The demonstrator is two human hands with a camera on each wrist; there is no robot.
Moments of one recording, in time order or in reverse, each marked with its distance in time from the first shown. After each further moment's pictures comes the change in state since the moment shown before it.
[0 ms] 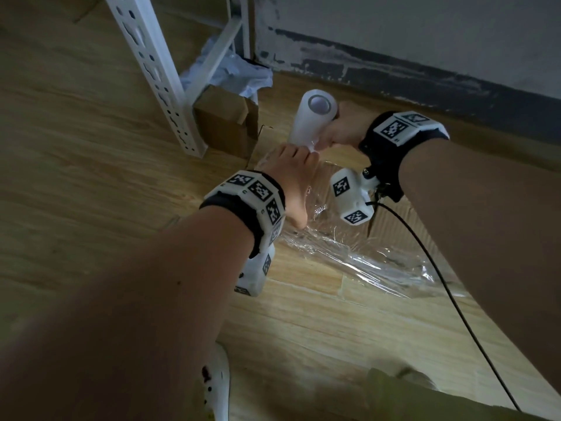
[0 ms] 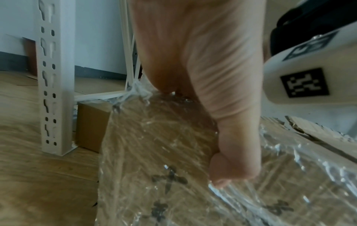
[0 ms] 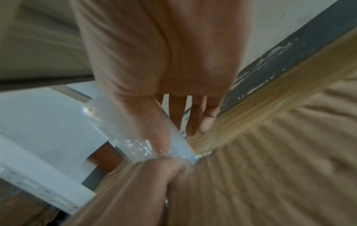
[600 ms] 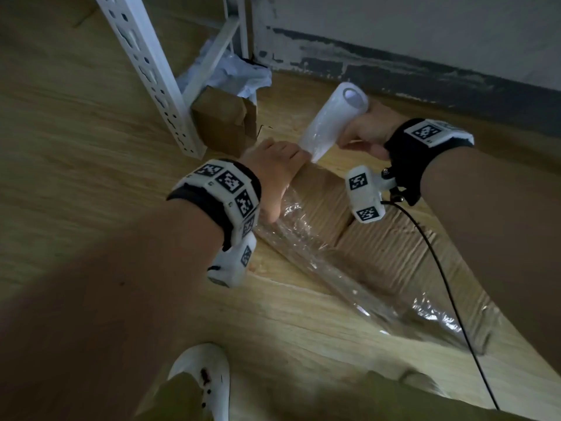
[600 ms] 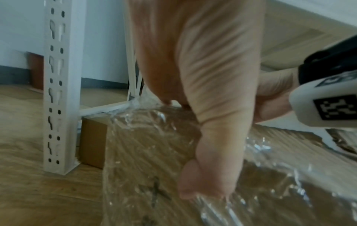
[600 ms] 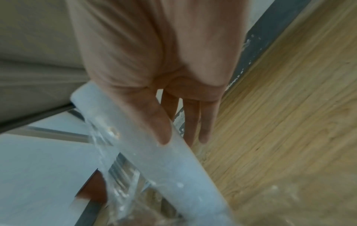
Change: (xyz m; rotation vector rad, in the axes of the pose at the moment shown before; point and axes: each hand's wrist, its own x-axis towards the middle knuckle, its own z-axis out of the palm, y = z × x) left_hand -0.007 -0.021 -0.008 0.026 -0.054 0.085; right_hand 0.007 0.038 -0.015 0.508 0.106 0.037
